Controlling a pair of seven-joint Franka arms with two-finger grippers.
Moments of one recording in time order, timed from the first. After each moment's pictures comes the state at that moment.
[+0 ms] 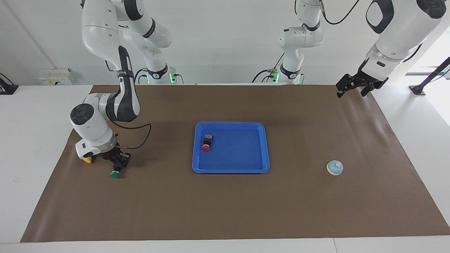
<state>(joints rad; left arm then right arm) 0.03 -0.03 -0.06 -1.64 -0.01 1.52 -0.01 -0.14 0.40 0.08 -1.81 -0.08 2.20 0.19</state>
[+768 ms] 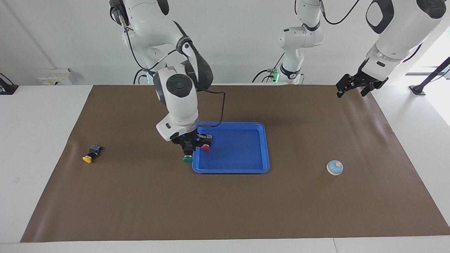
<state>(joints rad) 0.03 -0.03 -0.06 -1.64 -0.01 1.52 -0.01 0.35 0.46 0.09 -1.44 -0.07 1.86 0.60</state>
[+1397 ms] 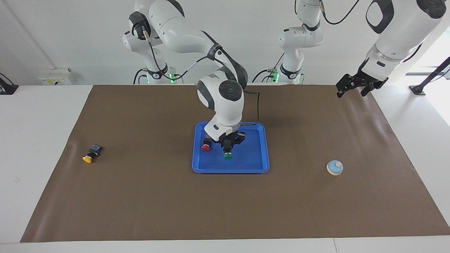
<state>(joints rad) 0.03 -0.03 -0.06 -1.64 -0.01 1.52 -0.01 0.52 0.62 0.09 -1.35 -0.04 1.93 0.68</state>
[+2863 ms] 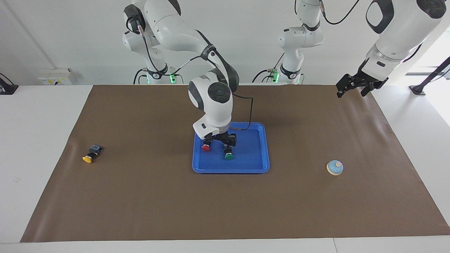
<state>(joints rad) 0.03 -0.03 -0.06 -1.64 -0.01 1.52 -0.01 0.46 0.51 0.05 -1.47 -0.04 1.94 0.83</state>
